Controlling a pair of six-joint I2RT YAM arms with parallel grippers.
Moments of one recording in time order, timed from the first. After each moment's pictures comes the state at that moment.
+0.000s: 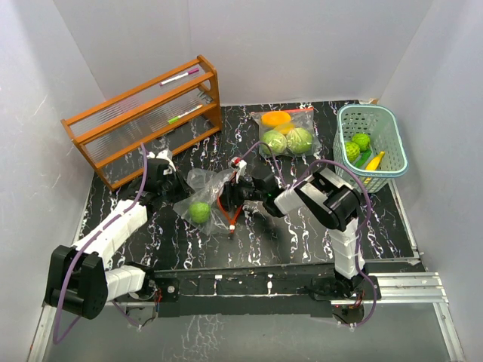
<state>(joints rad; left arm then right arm) -0.30 1.17 0.68 -0.26 0.14 -0.63 0.69 2.06 0.89 0.85 -0.60 0.41</state>
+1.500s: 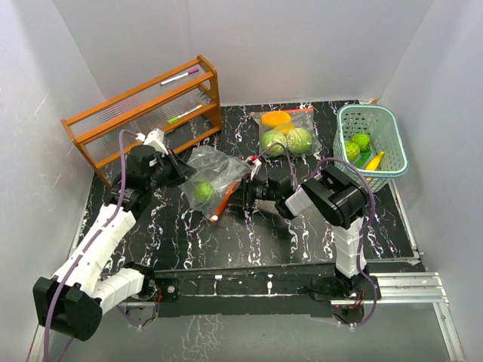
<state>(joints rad) -0.30 1.03 0.86 -0.34 0.22 -0.68 0.60 2.04 0.76 1.08 -0.72 0.62</state>
